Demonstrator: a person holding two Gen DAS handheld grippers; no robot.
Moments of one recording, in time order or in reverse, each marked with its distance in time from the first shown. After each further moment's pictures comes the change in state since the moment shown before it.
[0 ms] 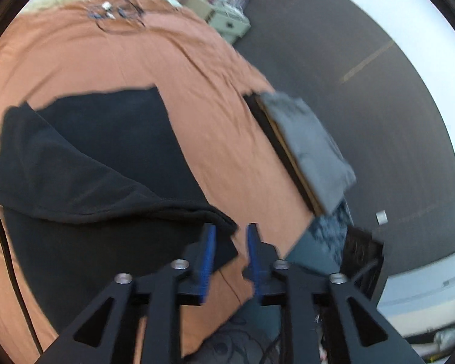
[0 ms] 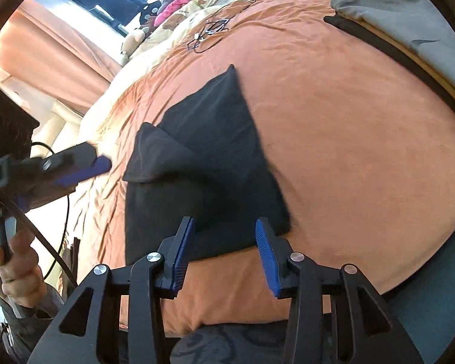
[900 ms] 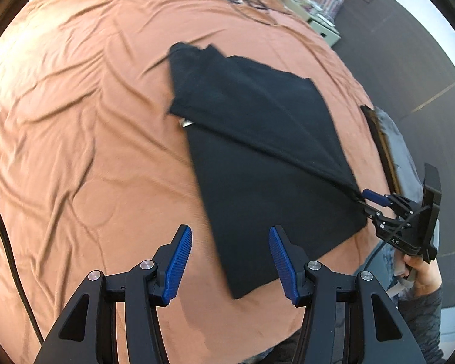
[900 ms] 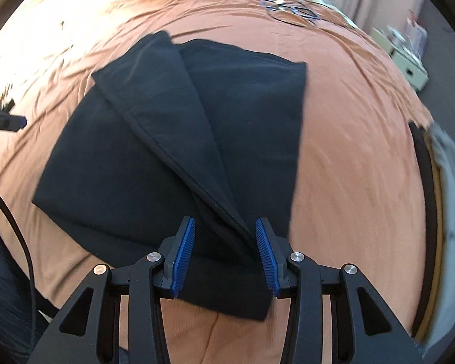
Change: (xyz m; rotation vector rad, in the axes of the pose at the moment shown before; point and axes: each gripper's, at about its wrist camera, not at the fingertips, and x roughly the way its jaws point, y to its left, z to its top) left arm -0.087 0.180 -0.080 -0.249 -0.028 0.279; right arm 0.084 0.113 0.026 -0.705 0.218 -0.333
